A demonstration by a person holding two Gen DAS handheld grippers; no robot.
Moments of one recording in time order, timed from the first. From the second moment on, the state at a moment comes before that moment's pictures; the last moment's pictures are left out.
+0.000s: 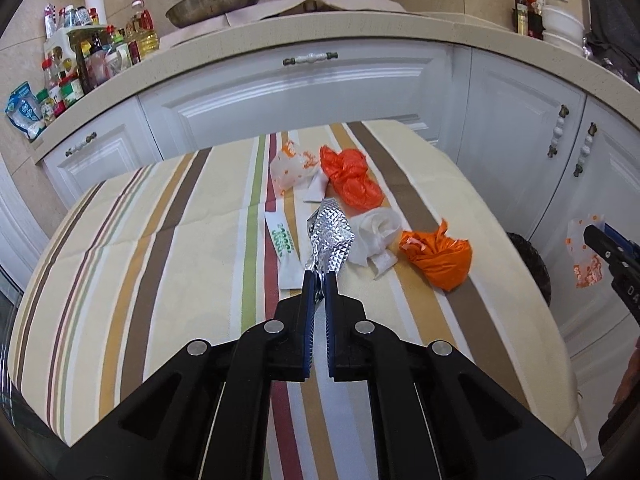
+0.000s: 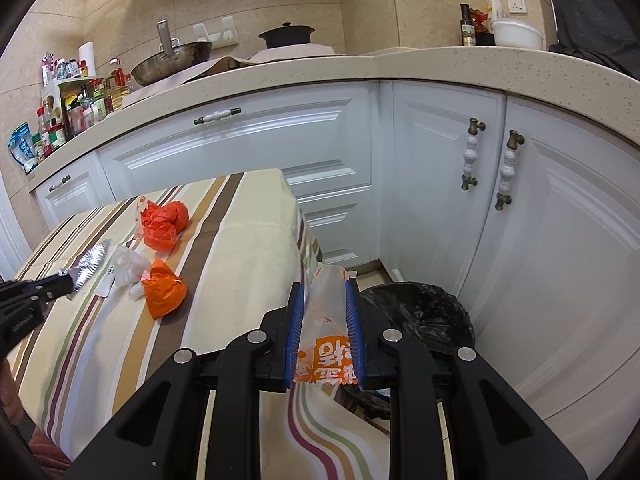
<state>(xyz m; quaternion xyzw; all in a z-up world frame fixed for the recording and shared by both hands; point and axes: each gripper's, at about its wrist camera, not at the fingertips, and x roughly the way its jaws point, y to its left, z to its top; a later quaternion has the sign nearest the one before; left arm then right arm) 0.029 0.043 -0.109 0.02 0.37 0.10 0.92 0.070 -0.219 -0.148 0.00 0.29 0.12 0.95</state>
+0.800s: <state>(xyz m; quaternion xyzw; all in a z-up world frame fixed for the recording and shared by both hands) 0.111 -0.129 -0.106 0.06 0.34 -0.08 0.93 0.108 -0.295 -0.140 0.00 0.26 0.03 0.97</state>
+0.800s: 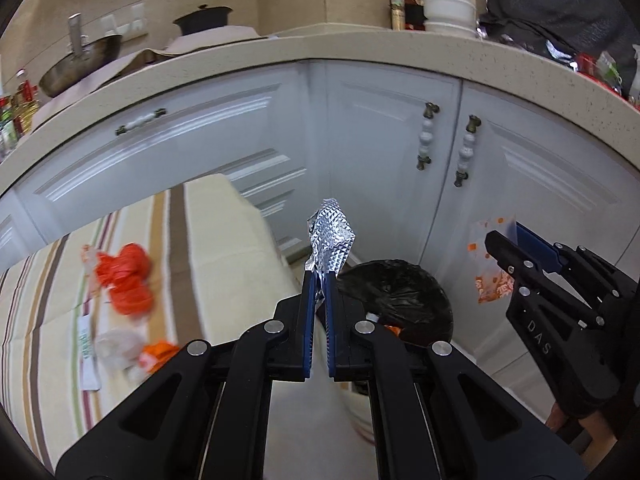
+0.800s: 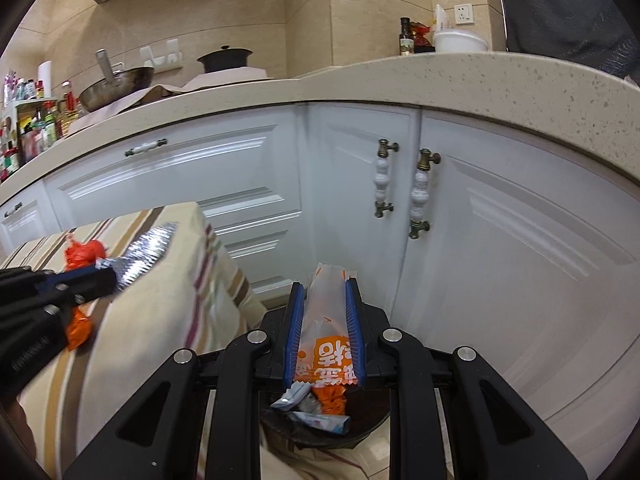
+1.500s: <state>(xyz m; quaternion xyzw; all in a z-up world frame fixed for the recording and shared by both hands) 0.174 -0.156 -0.135 0.03 0.38 -0.05 0.92 0.159 -0.317 -0.168 0.02 0.27 0.02 0.96</state>
